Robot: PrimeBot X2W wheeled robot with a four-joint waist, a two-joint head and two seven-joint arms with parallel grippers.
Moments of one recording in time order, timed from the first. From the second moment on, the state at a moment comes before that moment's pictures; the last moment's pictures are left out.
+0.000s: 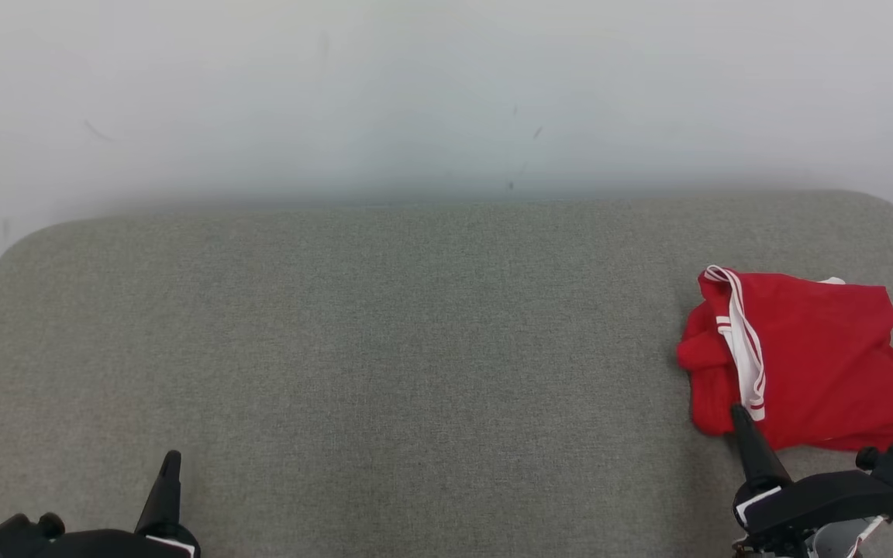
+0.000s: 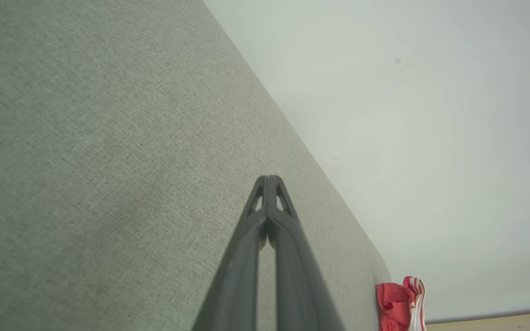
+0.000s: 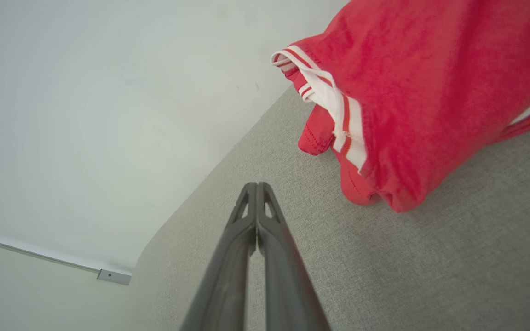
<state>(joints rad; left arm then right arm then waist) -0.04 0.11 -0.08 0.25 -1.03 0.00 0.02 -0.02 -0.04 -0.08 0.23 0.95 0.07 0.05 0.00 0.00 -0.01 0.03</state>
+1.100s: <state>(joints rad) -0.07 0.06 0.03 0.28 -1.41 -0.08 0.08 -0.06 -0.04 -0.12 0.28 1.39 0.11 0.10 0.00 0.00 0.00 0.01</state>
